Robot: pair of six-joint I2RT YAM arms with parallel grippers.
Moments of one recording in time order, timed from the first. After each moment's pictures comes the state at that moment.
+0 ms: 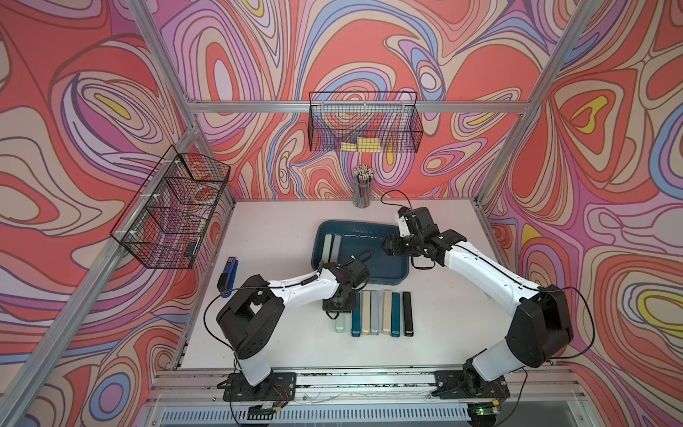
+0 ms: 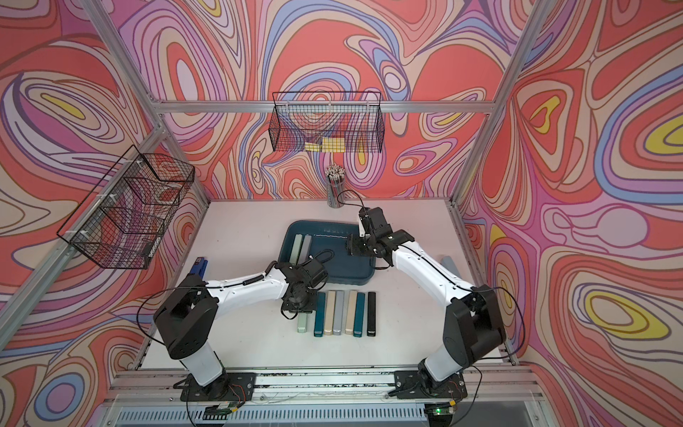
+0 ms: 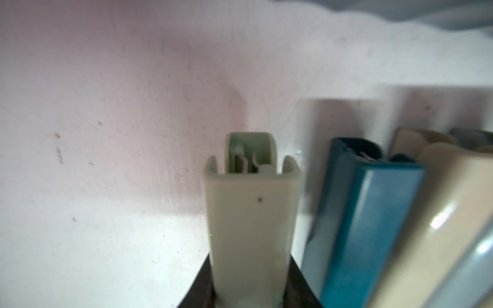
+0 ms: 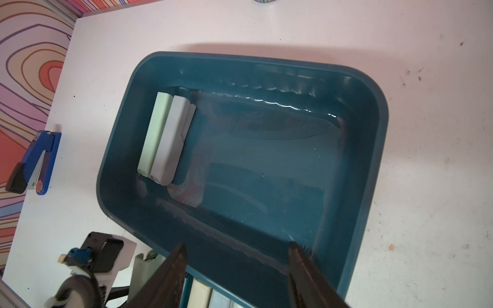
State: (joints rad) left arm -0.83 1.73 1.15 -0.87 -0.08 -0.85; right arm 0.45 1.56 1.28 -0.56 -0.10 0.38
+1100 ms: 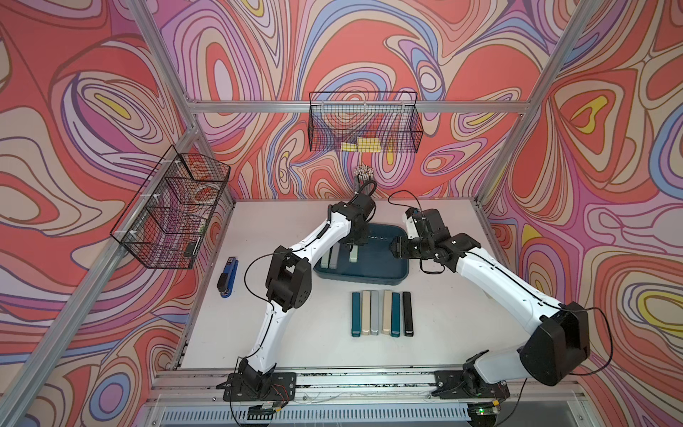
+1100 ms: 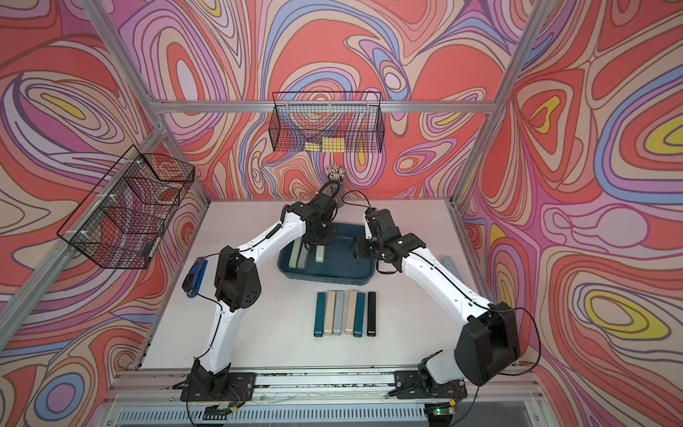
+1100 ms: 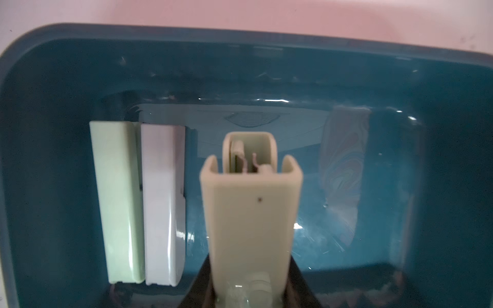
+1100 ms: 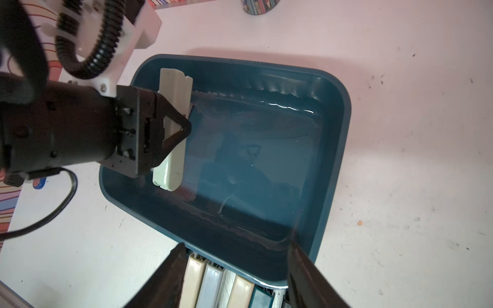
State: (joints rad) left arm -0.59 2.30 2.15 -1.07 -0.12 -0.53; right arm 0.45 1.43 1.24 -0.64 -0.05 0.36
